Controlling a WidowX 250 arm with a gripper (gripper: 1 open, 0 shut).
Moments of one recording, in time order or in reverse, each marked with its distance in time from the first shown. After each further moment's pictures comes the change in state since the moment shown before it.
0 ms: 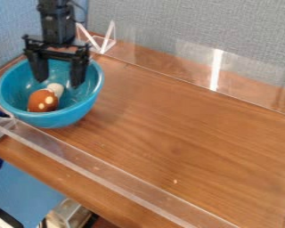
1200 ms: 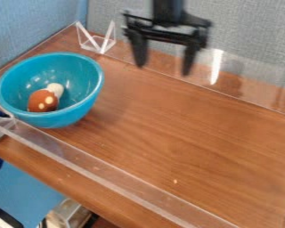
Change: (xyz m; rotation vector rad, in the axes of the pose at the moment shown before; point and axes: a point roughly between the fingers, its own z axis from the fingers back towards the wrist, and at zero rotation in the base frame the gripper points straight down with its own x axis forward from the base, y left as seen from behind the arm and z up) arm -0.028 -0.170 0.048 -0.030 -0.135 -0.122
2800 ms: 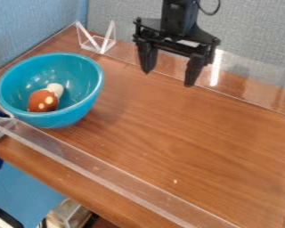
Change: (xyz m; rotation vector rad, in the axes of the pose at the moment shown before) arm 0.010 0.009 -0.011 0.072 -0.084 -0.064
